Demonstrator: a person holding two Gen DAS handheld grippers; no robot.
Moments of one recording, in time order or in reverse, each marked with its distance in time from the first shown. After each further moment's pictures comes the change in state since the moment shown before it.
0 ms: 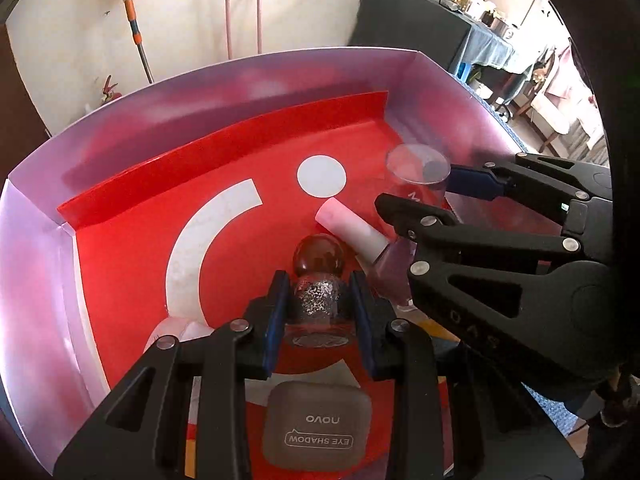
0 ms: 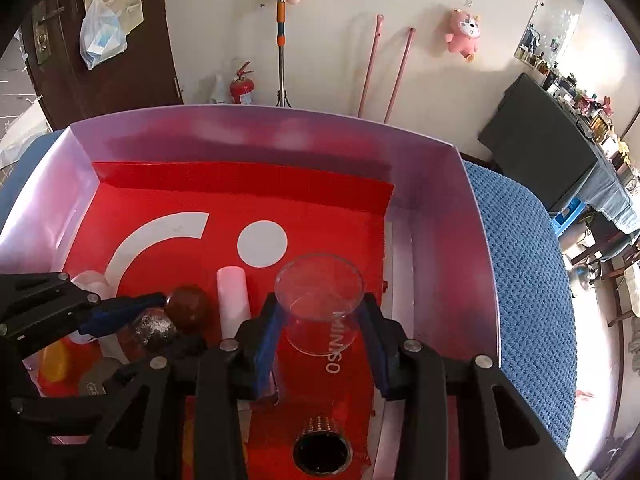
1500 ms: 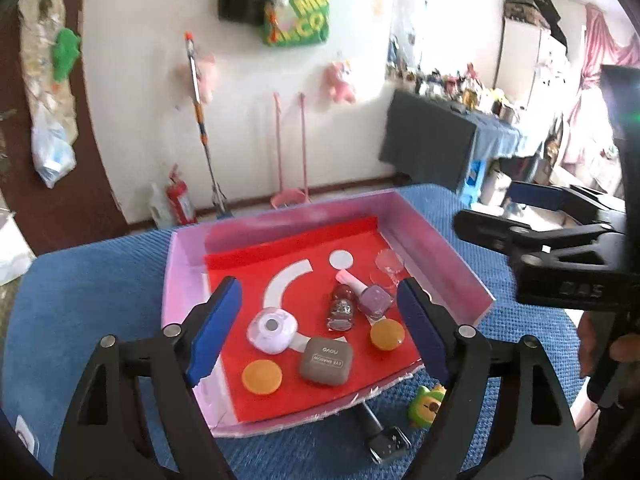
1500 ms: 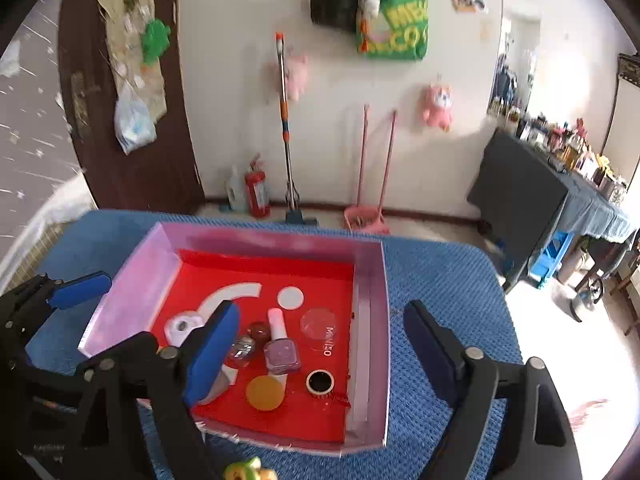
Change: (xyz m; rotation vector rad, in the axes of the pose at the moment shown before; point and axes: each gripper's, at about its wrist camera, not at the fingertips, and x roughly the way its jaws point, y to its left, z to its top) left arm -0.164 -0.022 -0.057 -0.033 -0.437 0.173; right arm -0.164 -0.016 -0.030 0.065 -0.338 0.052
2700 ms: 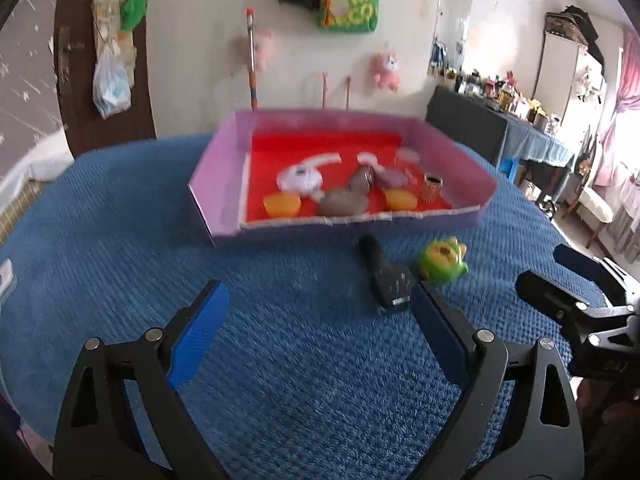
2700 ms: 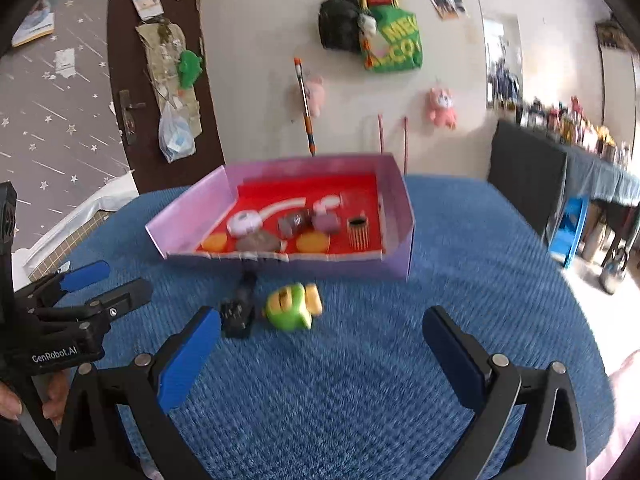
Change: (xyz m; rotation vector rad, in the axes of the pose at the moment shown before) left arm -0.039 -0.018 -0.158 -0.140 0.032 0.116; right arm -0.067 0.016 -0.195 0.078 -0.111 0.120
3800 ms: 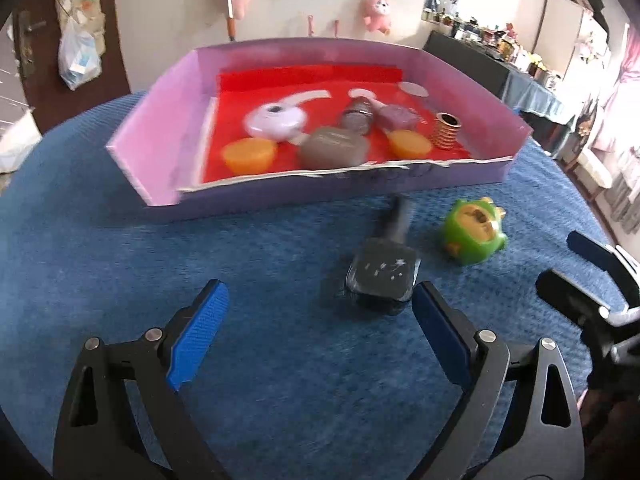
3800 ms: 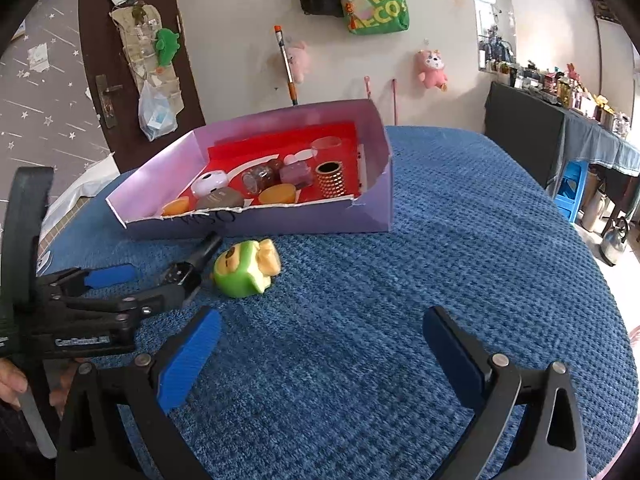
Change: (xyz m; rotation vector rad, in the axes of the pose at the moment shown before) left arm 0.063 0.000 0.006 0.052 0.188 -0.011; right arm 0.042 -0.027 -0.019 0.039 0.115 -0.010
